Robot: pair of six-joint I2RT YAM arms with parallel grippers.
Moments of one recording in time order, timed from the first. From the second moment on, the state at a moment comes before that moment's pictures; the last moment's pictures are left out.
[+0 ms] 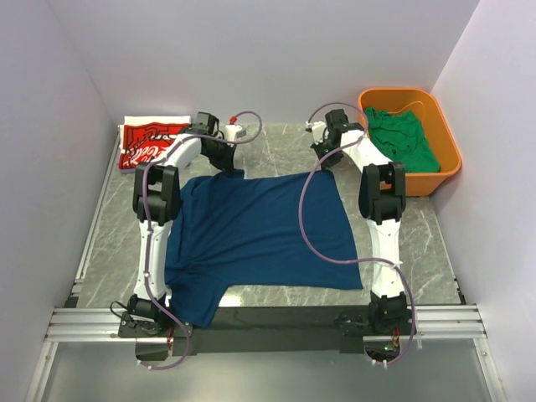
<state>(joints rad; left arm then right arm) -0.21 2.41 2.03 -0.68 0.52 0.42 0.17 2.42 2.10 -0.81 -0.16 -0.40</state>
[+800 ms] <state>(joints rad) -0.09 1.37 0.93 -1.01 0.63 1.03 0.13 1.80 1.37 -0.89 -0.27 -0.72</state>
